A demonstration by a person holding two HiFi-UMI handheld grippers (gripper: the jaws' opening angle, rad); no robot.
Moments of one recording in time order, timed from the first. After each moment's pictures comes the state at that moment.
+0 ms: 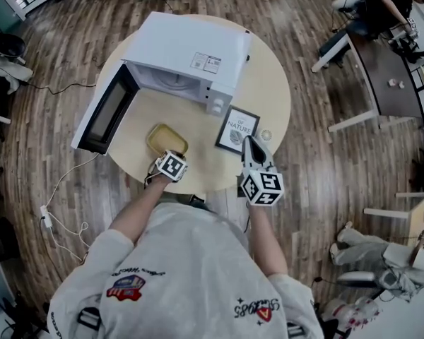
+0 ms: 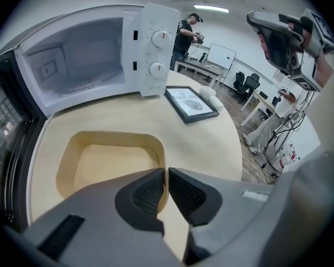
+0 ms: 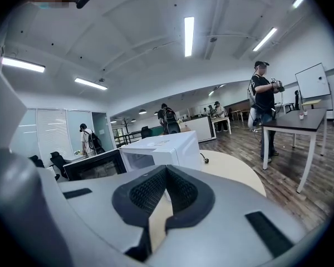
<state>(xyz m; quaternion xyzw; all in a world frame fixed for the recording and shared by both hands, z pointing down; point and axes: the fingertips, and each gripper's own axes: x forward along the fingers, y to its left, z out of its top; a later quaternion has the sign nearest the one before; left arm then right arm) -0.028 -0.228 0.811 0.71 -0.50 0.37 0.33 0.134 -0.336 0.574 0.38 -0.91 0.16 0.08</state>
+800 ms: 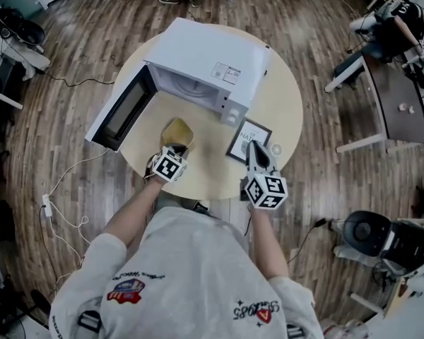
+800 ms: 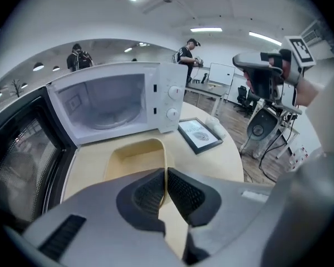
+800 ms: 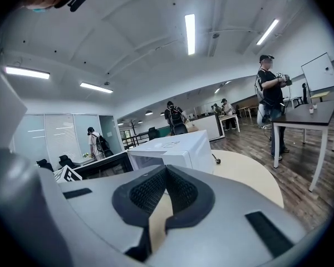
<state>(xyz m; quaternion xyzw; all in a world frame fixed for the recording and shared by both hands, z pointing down) -0.074 -0.222 0.738 0.71 -0.55 0.32 0.30 0.100 -0.335 0.569 0.34 -0.92 0.17 0.07</state>
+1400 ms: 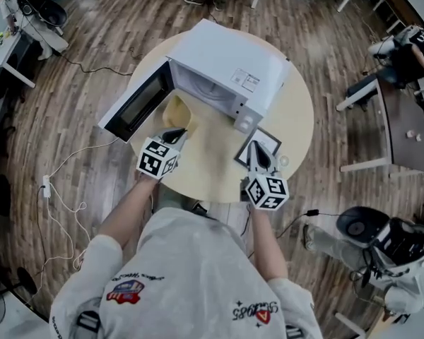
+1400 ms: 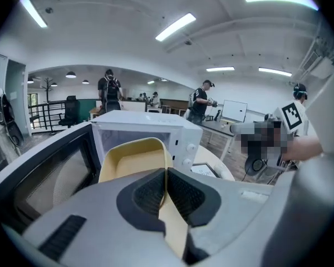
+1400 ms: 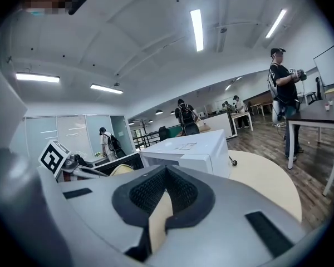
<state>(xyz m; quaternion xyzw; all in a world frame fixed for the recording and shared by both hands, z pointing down) -0.130 -0.217 0.599 0.70 -0.65 0.15 0.23 0.054 -0.323 0.553 0.28 -0.94 0.17 0.06</state>
